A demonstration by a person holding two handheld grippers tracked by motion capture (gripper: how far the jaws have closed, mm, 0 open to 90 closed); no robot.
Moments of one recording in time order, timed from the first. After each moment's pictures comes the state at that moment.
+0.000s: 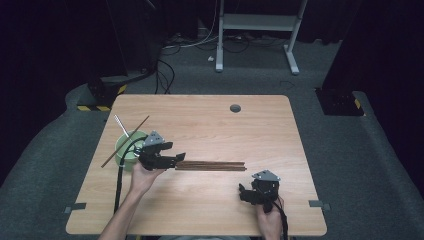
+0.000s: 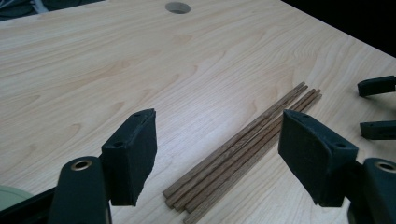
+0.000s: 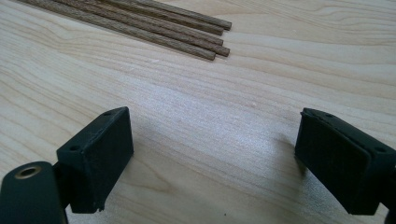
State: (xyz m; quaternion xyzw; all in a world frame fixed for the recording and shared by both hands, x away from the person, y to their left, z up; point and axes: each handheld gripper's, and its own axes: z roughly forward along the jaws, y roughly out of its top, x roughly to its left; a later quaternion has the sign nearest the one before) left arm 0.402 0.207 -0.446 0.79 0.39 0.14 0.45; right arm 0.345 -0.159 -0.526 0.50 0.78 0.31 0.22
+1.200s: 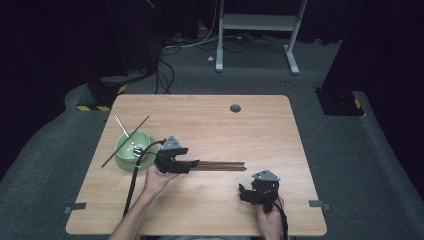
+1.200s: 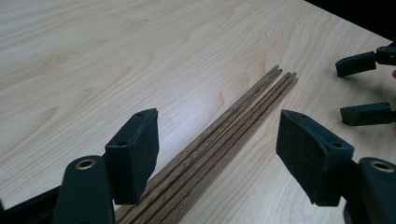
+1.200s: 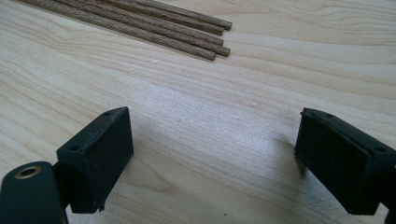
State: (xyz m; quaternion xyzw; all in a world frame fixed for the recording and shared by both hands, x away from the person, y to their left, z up) left arm 0.410 0.167 -0.466 0.82 0.35 0.11 0.44; right arm 0.345 -0.159 -0.526 0.50 0.78 0.31 0.22
